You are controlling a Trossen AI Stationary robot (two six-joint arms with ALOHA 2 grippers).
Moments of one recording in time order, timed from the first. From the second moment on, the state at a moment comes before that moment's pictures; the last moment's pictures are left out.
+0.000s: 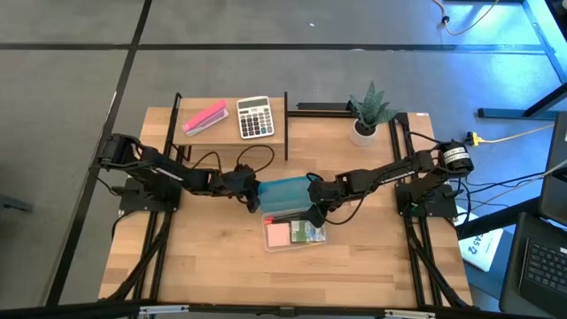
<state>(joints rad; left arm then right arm) -0.05 1.50 0.46 0.47 -0.29 -0.54 0.12 1.66 0.93 -0.38 -0.05 0.83</state>
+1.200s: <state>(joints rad) -0.06 1.50 0.45 0.60 -0.21 -0.39 0.13 1.36 0.93 -0.50 0.02 0.83</state>
